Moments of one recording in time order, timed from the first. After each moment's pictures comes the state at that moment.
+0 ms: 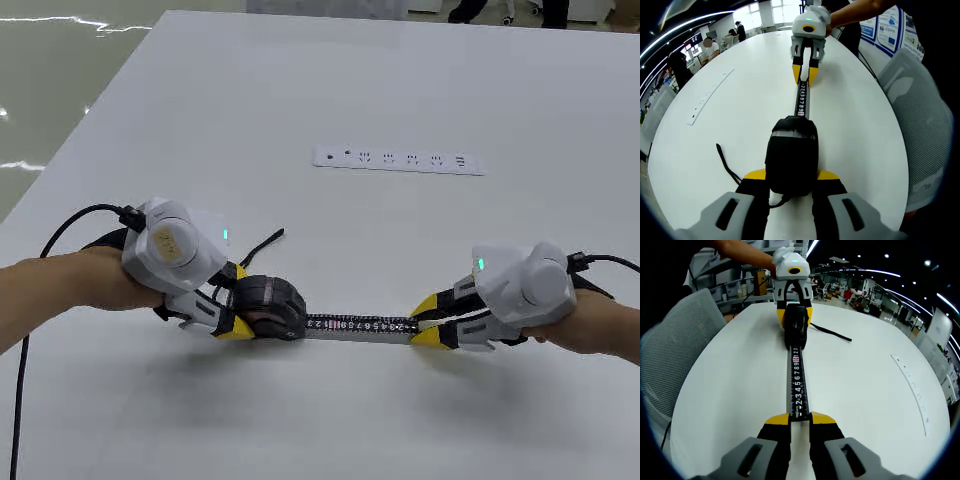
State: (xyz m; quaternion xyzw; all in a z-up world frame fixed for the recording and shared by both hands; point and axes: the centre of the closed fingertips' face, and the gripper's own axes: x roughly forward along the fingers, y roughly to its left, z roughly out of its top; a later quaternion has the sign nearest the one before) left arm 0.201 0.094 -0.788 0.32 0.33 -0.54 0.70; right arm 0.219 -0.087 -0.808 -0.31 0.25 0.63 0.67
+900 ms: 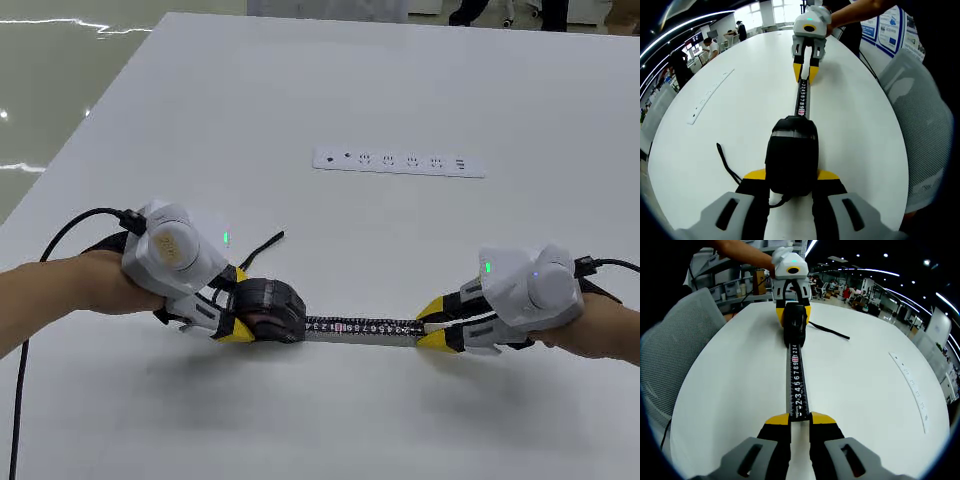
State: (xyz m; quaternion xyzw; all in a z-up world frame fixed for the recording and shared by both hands) left arm 0.201 0.095 -0.788 0.32 0.34 -0.54 0.70; right arm 0.222 -0.095 -0.808 -0.31 0.25 0.62 0.67
